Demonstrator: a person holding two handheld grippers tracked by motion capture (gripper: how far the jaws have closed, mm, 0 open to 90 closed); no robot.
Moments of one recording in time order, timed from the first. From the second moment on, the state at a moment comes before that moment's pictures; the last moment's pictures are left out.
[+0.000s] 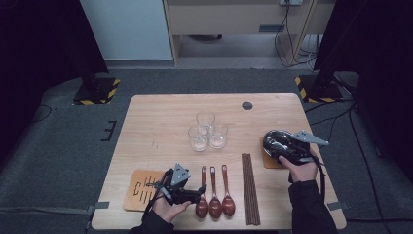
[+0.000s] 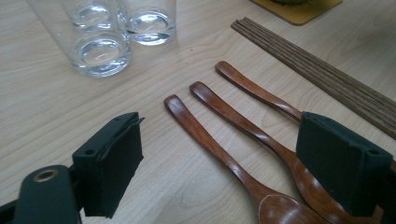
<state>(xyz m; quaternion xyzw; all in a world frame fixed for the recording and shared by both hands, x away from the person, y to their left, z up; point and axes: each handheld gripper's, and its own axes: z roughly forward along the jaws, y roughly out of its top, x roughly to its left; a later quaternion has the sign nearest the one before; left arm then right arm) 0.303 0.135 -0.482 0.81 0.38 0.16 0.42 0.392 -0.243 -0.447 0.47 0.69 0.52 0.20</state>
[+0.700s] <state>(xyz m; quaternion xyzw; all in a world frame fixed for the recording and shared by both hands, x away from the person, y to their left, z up) 0.297 0.103 -0.494 0.84 0.33 0.14 0.41 0.390 -0.220 -0.452 0.45 0.70 0.52 0.18</state>
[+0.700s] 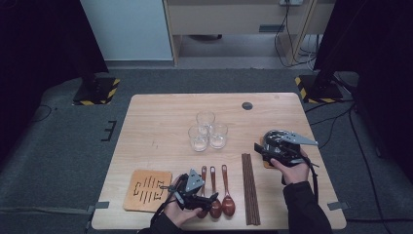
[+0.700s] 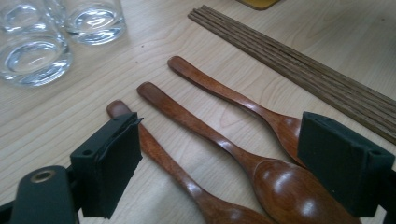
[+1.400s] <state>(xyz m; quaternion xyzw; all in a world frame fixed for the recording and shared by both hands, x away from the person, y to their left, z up) 0.293 0.080 -0.506 0.86 0.30 0.12 0.40 0.390 -0.205 -0.459 0.44 0.72 0.51 0.16</state>
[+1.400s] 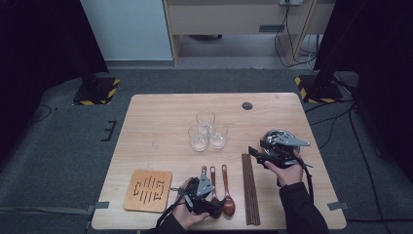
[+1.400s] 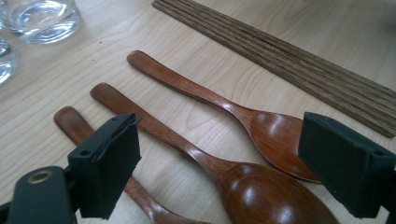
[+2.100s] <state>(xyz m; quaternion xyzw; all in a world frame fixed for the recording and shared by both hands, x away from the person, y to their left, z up) 0.290 0.061 -0.515 0.88 0.27 0.11 0.38 0.389 -0.190 -0.469 0.44 0.73 0.51 0.14</state>
